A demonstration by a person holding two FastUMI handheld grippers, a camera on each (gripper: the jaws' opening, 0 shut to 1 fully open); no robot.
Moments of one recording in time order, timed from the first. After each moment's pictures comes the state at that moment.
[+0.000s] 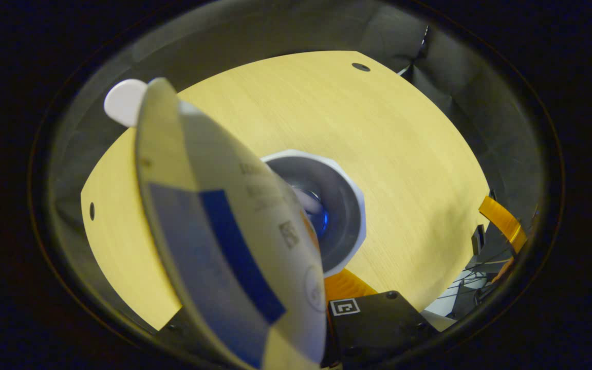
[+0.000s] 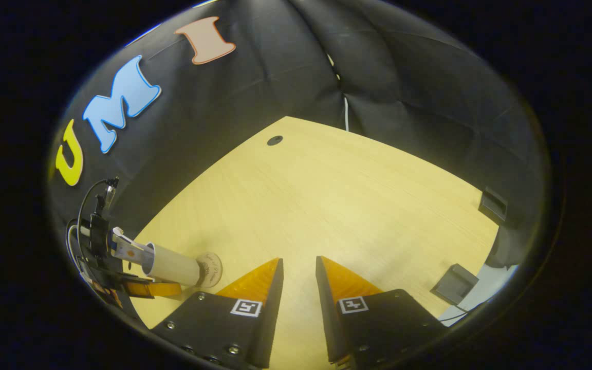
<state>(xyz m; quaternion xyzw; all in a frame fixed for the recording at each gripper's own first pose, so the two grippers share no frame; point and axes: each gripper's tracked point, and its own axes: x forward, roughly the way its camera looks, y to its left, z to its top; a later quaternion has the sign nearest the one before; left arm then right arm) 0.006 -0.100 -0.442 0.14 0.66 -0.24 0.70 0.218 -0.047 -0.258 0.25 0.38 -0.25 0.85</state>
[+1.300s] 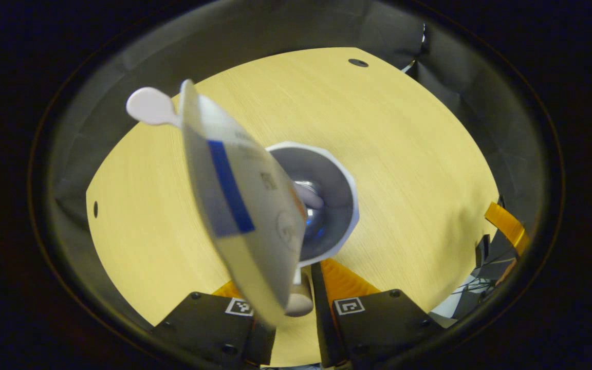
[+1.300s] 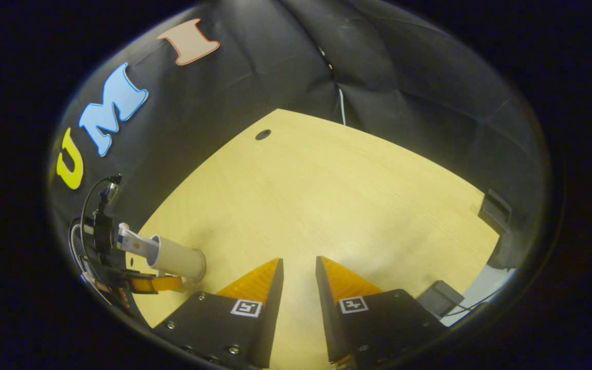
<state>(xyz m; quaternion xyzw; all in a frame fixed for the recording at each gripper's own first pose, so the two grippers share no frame) 0.005 -0.033 -0.360 0.16 0.66 -0.21 0.71 0.218 -0.073 -0.269 0.26 0.41 -0.21 0.85</state>
